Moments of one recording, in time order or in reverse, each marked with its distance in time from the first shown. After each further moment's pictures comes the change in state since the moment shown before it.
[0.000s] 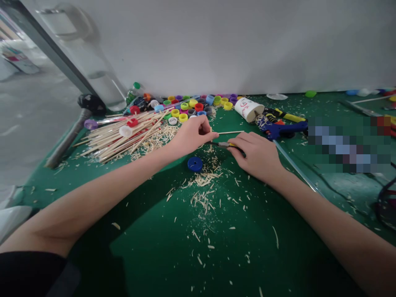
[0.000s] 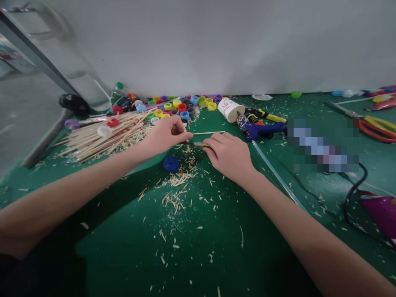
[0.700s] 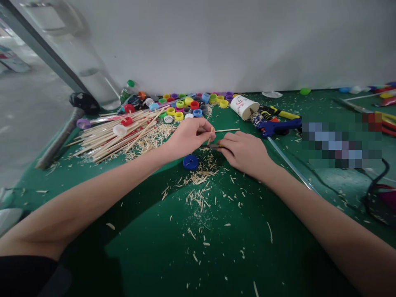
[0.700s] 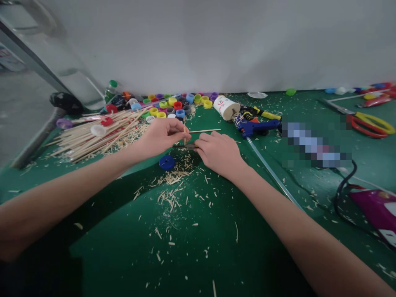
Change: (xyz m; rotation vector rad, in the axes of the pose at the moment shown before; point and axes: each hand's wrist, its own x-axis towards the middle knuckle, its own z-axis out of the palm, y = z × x) left_hand -0.004 0.015 0.003 -0.072 -0.080 -0.002; right_hand 0.009 -0.006 0.001 -0.104 -0.179 -0.069
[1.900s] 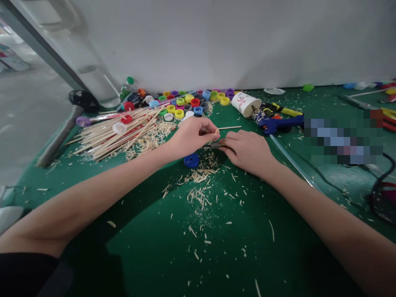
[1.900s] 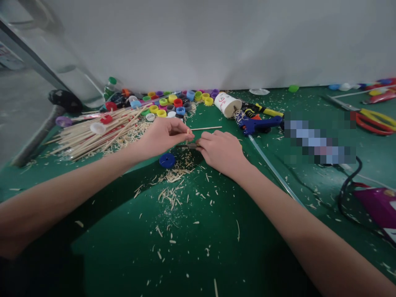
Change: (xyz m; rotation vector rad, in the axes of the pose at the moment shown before) left_hand -0.001 -0.005 0.006 -0.095 0.007 0.016; right_hand -0.002 0.001 0.003 -0.038 -0.015 0.021
